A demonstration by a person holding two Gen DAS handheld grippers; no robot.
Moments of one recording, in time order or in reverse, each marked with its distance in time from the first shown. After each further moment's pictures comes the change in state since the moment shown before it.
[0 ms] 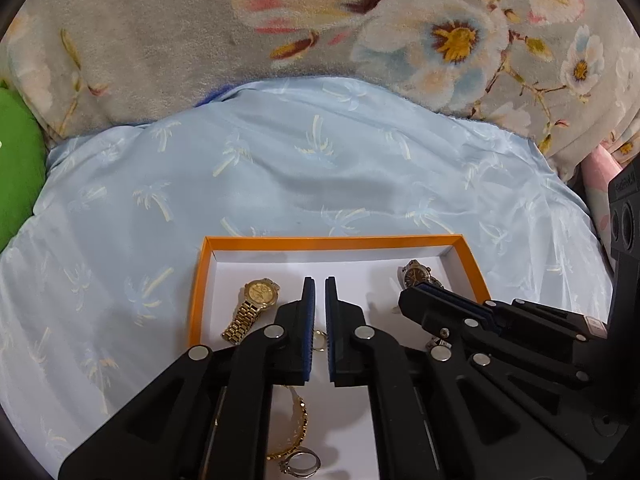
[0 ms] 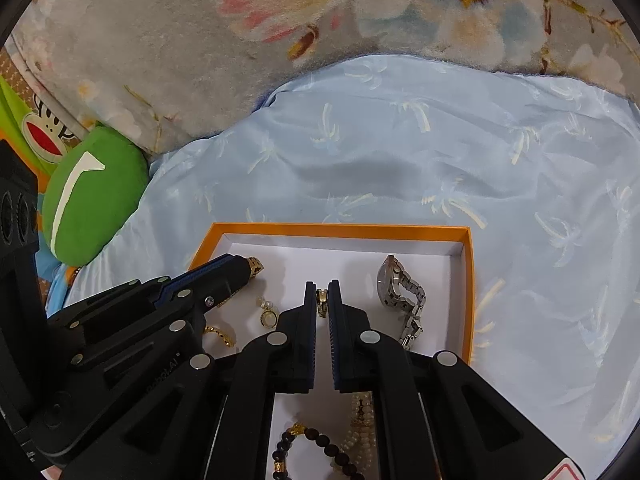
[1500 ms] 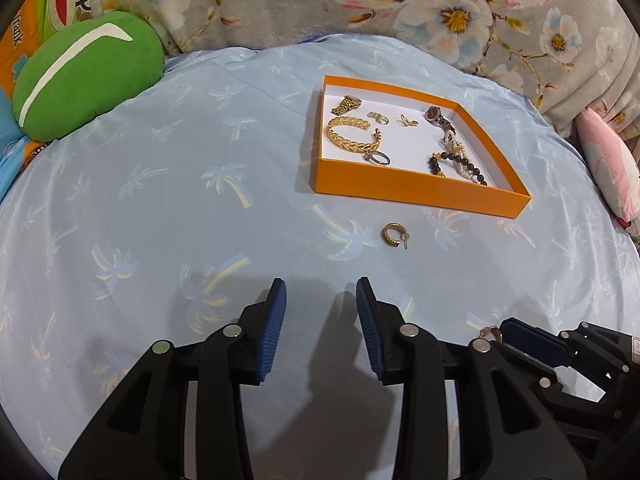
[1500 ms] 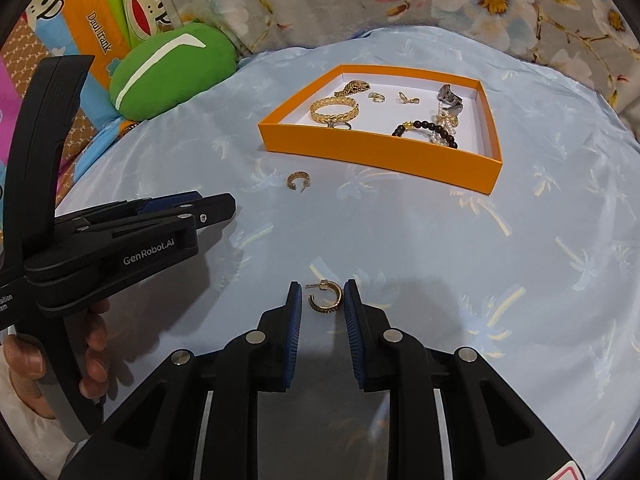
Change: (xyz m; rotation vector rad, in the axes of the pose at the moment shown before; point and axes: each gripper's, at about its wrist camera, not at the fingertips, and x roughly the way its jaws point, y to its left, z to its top) left arm -0.137 0.029 -0.201 -0.078 0.003 0.124; right arm -0.117 0.079 -0.230 -0.234 0.040 -0.033
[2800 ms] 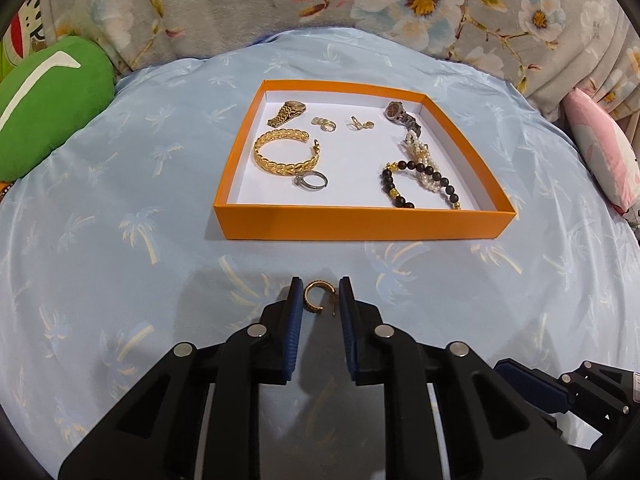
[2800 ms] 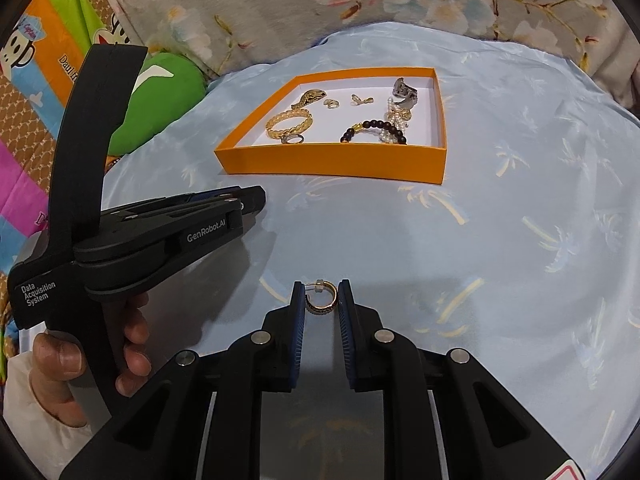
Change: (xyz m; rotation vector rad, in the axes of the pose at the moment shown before) left arm 0.036 -0.049 0.029 0.071 0.010 -0.038; right arm -0.008 -0.035 0.001 0.132 -0.034 -0.005
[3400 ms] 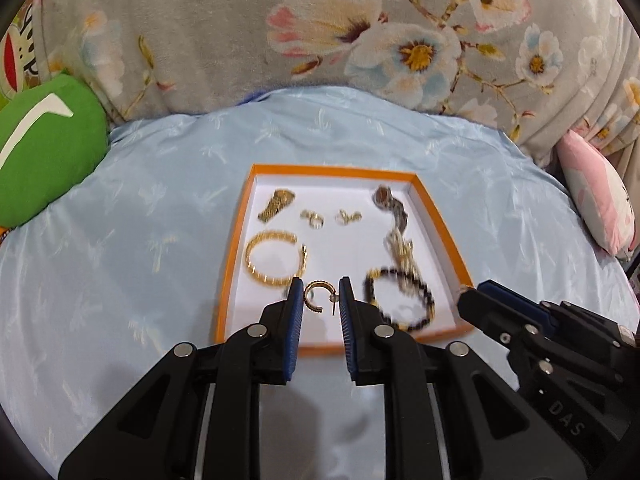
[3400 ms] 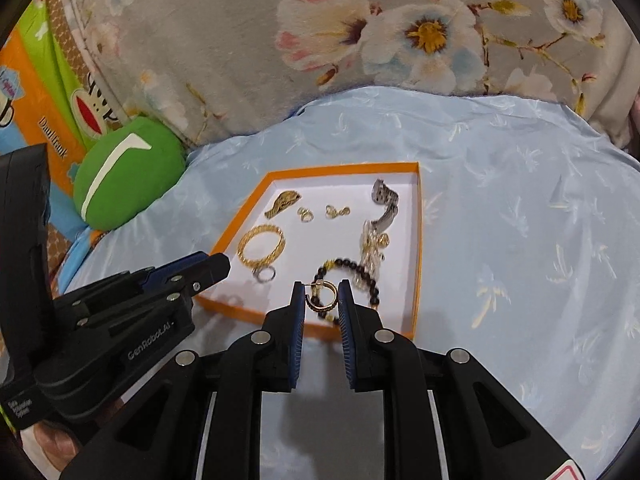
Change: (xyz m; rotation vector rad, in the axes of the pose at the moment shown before) left arm -0.012 -0.008 0.078 -0.005 -0.109 -0.020; right arm 0.010 -0.029 0.118 0.071 -0.142 -0.029
